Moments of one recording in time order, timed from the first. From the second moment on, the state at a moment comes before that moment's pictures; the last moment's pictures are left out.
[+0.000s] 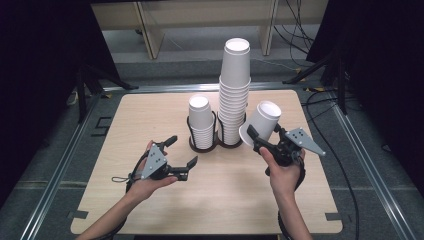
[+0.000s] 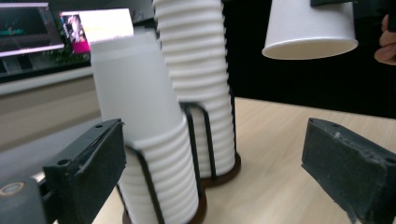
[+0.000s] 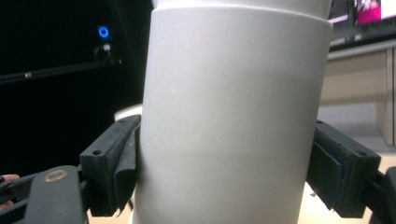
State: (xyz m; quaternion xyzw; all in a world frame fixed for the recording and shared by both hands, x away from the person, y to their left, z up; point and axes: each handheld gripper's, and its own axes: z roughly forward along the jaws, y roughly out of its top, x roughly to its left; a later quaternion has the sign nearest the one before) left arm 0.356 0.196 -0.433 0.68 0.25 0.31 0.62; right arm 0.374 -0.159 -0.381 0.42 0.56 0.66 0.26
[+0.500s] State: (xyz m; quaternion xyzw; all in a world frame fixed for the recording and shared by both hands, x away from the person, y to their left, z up) left arm 0.335 0.206 -0.475 0.69 0.28 0.29 0.60; right arm 0.357 -0.145 -0.434 0.46 0.56 0.66 0.20
